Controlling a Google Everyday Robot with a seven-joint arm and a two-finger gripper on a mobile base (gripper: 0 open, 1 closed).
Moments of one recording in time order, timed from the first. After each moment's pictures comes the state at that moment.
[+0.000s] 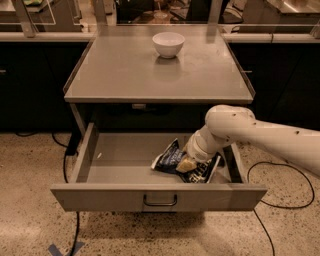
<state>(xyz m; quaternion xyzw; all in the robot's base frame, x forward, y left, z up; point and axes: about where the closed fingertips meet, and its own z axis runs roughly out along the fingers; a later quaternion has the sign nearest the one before) 0.583 -0.093 0.608 -0.59 0.77 0.11 0.20</state>
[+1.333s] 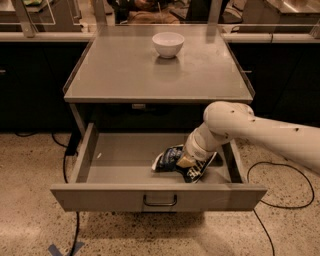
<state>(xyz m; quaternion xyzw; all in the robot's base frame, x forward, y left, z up) 0.583 -0.092 0.618 -0.60 0.77 0.10 0.19</state>
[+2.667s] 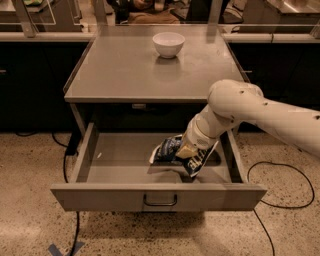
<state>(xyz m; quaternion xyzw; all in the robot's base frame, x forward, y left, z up) 0.567 -0.080 0.687 -0.63 0.75 0.11 0.19</state>
